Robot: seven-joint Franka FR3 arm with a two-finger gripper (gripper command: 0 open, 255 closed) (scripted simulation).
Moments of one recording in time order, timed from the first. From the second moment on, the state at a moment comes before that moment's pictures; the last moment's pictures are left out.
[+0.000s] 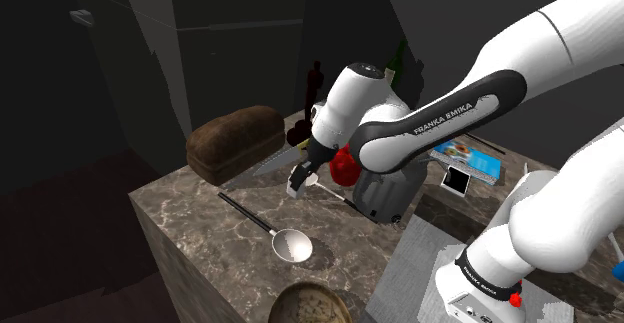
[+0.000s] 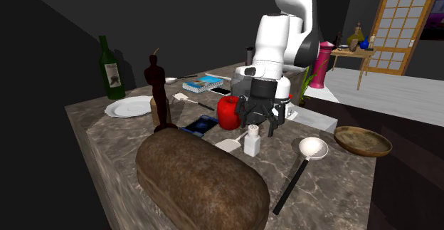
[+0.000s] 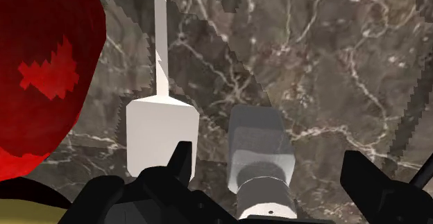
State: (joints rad) arm 0.10 -0.15 0.35 -2.55 0.04 2.66 0.20
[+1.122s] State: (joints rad) arm 0.08 -0.08 0.36 -2.55 0.00 2.72 0.24
